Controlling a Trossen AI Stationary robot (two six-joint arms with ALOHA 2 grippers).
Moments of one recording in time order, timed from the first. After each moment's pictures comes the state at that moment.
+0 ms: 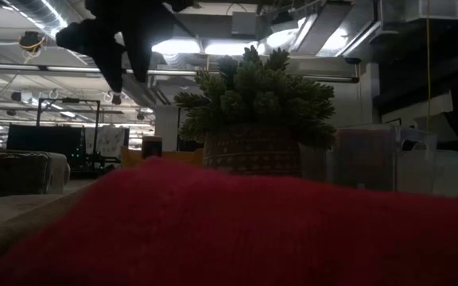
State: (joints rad) left arm -0.22 1.61 1.35 -1.07 -0.08 -1.31; right arm 1.24 1.15 0.67 -0.76 1.00 0.78
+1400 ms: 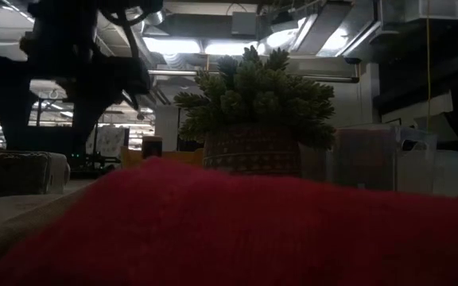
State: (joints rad) left arm -0.30 1.61 1.03 -0.89 0.08 -1.99; right arm 1.24 1.15 0.67 -0.67 0.91 0.78
